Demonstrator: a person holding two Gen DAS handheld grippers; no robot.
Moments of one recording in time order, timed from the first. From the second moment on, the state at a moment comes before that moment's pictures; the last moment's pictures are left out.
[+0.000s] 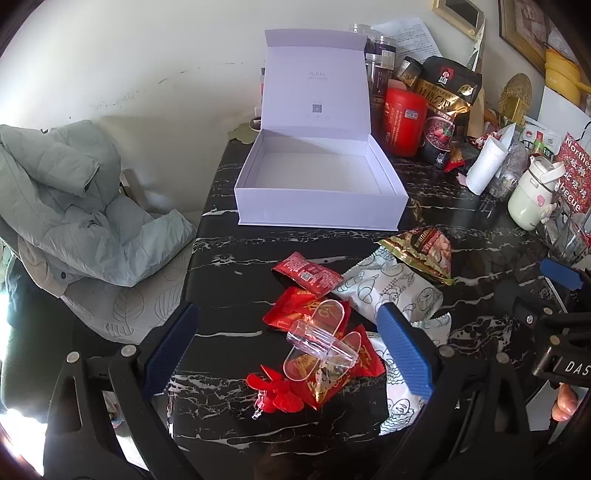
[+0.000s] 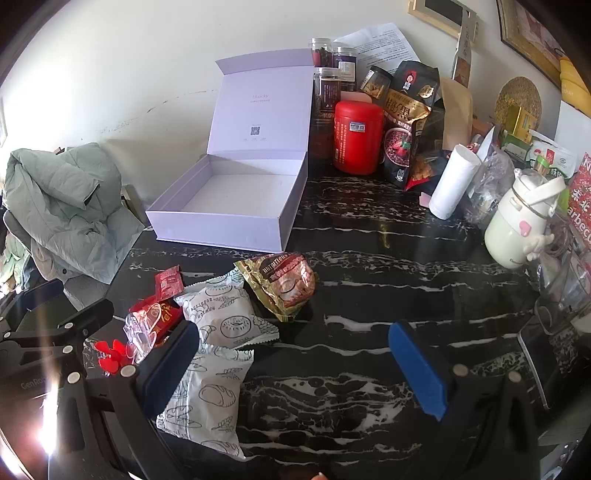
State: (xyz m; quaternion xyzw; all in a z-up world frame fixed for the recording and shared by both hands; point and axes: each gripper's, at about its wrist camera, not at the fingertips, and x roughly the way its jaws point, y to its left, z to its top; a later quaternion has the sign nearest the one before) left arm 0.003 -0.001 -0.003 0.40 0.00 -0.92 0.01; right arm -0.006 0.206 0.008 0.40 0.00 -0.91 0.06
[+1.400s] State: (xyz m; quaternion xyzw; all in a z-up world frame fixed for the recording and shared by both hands) left arm 0.003 -0.008 -0.006 0.41 0.00 -0.91 0.00; right arm -0.005 0.201 0.002 0.41 0.01 -0.91 0.06
